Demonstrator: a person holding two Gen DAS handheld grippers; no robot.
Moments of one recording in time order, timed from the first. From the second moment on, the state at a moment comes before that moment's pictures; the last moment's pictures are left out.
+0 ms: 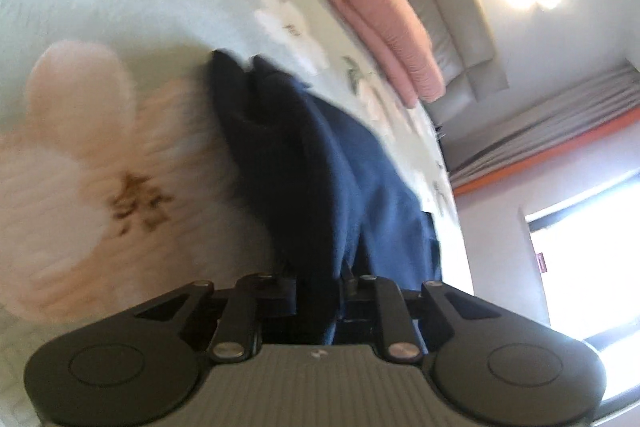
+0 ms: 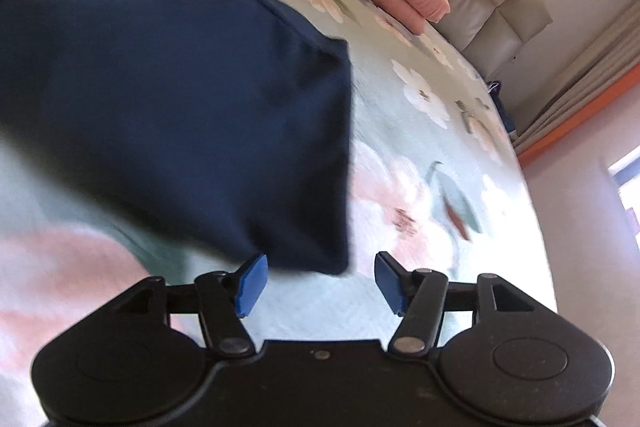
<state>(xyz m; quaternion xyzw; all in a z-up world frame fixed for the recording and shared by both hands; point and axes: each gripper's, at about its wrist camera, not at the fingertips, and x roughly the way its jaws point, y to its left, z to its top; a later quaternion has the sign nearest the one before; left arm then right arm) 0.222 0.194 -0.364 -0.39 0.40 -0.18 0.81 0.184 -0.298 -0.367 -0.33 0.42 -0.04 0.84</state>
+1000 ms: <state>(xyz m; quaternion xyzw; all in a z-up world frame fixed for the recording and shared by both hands) 0.261 -0.219 -0.320 -0.18 0.48 -0.24 0.82 0.326 -0.502 -0.297 -0.01 0.47 0.09 0.88</state>
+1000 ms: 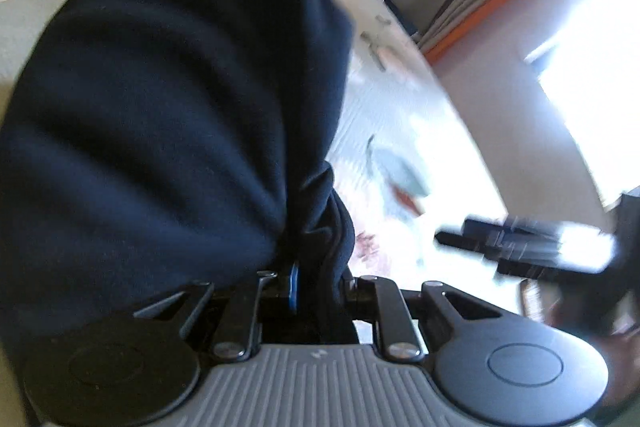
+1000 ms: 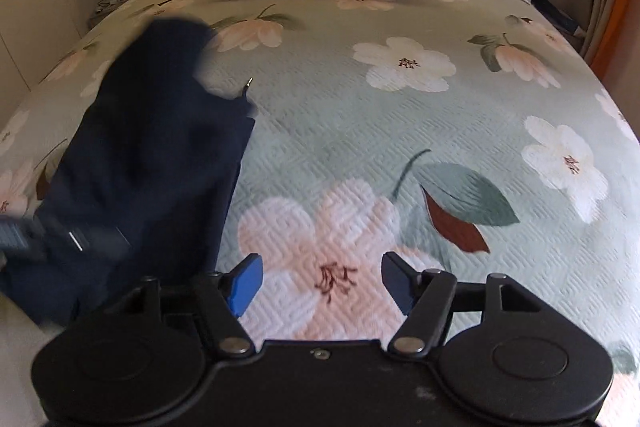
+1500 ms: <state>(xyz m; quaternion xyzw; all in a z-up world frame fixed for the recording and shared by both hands) 0.188 -0.241 -0.288 -0.12 0.46 -0.37 0.80 0.412 -0.414 -0.297 -0.11 0.40 0.20 0.89</state>
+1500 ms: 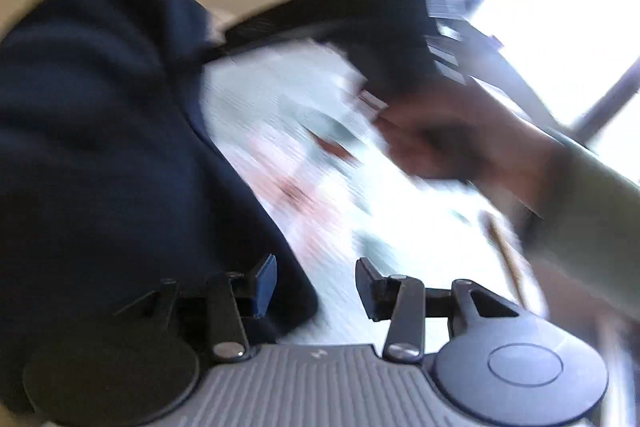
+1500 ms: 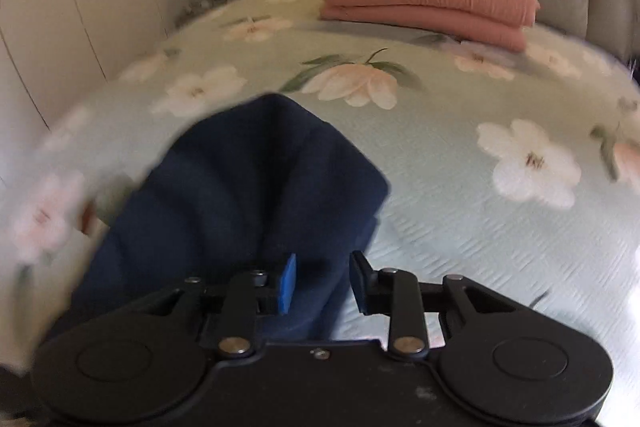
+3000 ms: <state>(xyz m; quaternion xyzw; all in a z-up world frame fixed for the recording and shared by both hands) 0.218 -0.121 -0.286 -0.16 0.44 -0.30 0.83 0.210 -0.410 -0.321 -0.09 0.42 0.23 0.87</state>
